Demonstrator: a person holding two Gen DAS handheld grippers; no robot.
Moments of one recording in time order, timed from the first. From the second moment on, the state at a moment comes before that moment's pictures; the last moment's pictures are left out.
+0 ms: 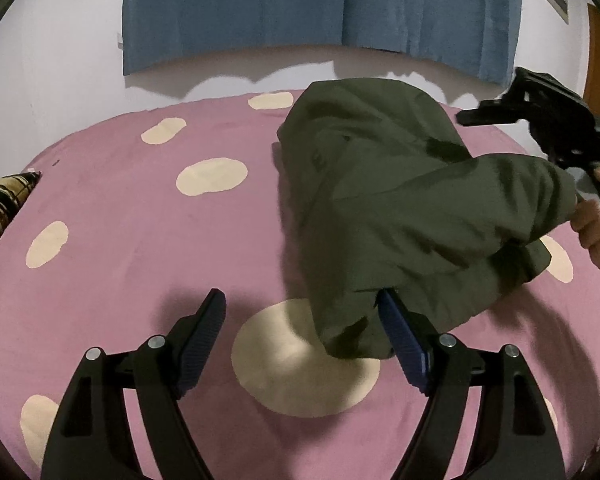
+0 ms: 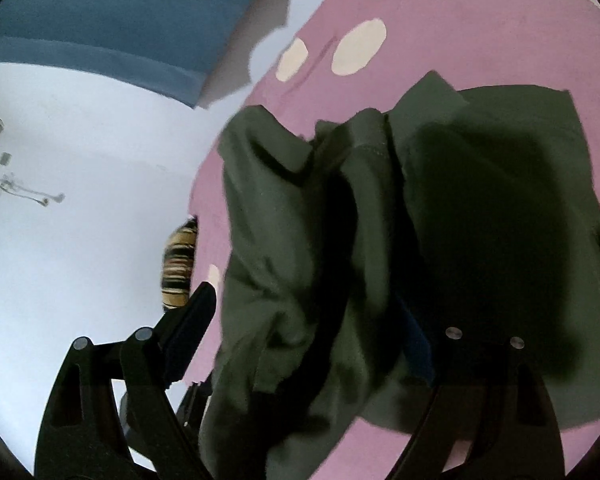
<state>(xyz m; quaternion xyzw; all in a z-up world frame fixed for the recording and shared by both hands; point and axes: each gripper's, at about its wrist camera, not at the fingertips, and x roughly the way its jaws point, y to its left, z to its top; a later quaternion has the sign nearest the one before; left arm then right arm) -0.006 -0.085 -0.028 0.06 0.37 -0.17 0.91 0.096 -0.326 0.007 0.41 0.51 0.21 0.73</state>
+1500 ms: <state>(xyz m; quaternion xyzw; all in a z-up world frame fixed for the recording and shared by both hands) -0.016 -0.146 -0.040 0.17 0.29 -0.20 0.92 0.094 -0.441 -0.074 0.47 0.44 0.16 0.74</state>
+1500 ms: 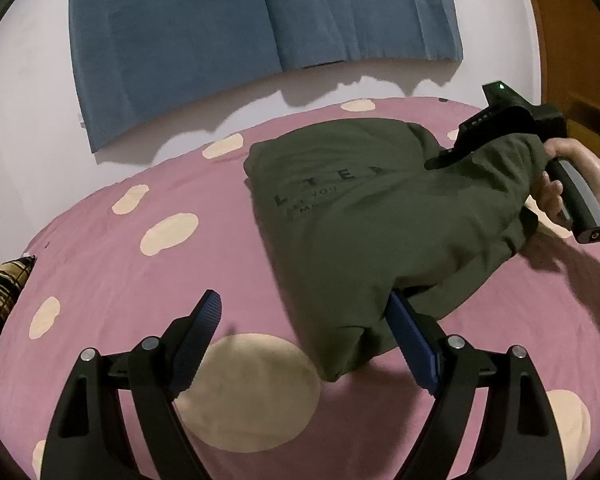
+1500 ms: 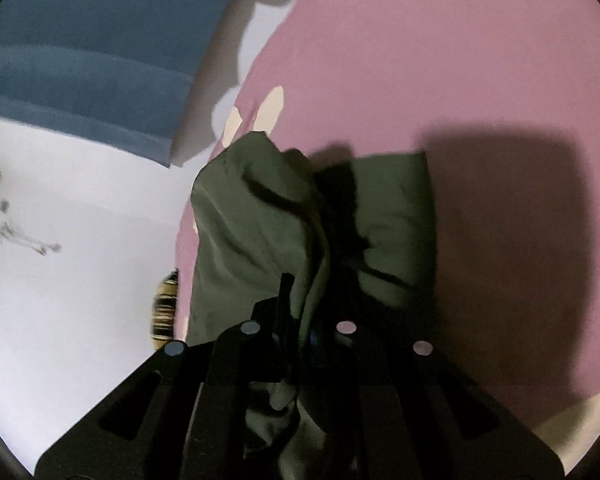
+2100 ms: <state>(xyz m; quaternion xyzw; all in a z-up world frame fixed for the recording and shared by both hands) -0.041 -0.125 -0.035 0.13 0.30 -0.19 0.93 -0.020 -0.449 -0.021 0.48 0.42 0.17 0.75</state>
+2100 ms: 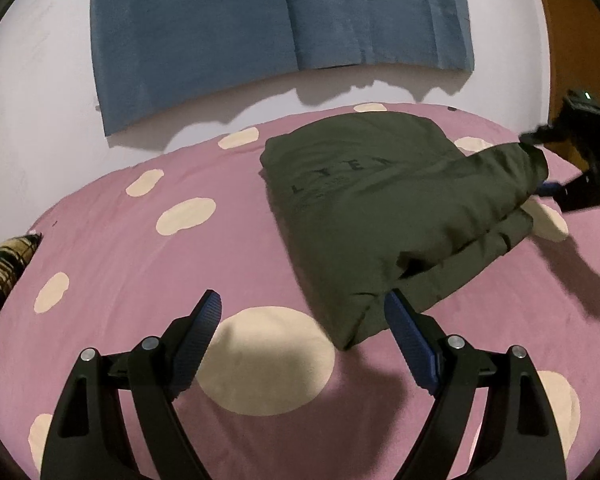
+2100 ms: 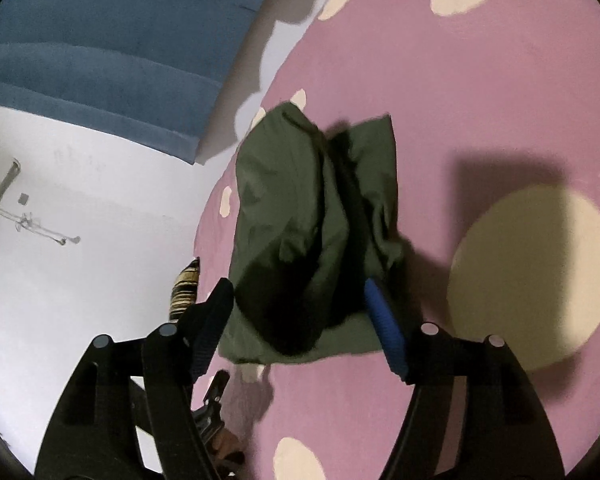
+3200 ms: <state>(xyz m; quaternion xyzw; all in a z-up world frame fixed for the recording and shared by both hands) -0.004 -0.131 -0.051 0.11 0.34 -0.23 0.90 -0.026 -0.416 -0.066 0.49 0.43 0.17 0.74</state>
